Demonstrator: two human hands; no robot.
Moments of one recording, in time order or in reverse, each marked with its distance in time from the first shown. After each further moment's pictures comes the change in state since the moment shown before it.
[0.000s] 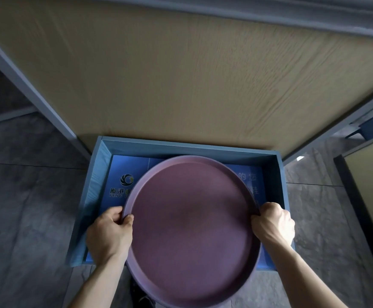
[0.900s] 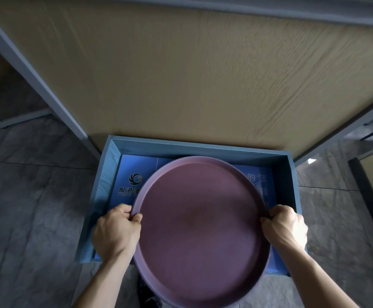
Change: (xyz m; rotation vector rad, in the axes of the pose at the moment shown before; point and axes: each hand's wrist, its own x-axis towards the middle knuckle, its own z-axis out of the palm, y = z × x) left_hand 0.006 0.003 -0.005 0.267 0.006 0.074; right_hand -0.001 0.003 -0.001 0.066 -0.008 0.013
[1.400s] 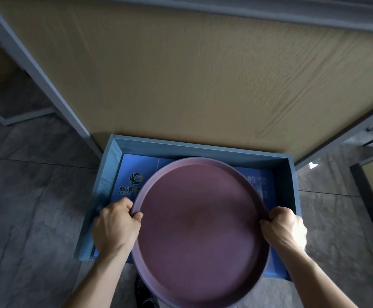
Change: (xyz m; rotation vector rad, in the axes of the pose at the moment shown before) left_hand 0.007 -0.002 -0.002 0.101 0.004 0.160; right_hand 0.003 0.000 0.000 -0.007 -0.028 -0.016
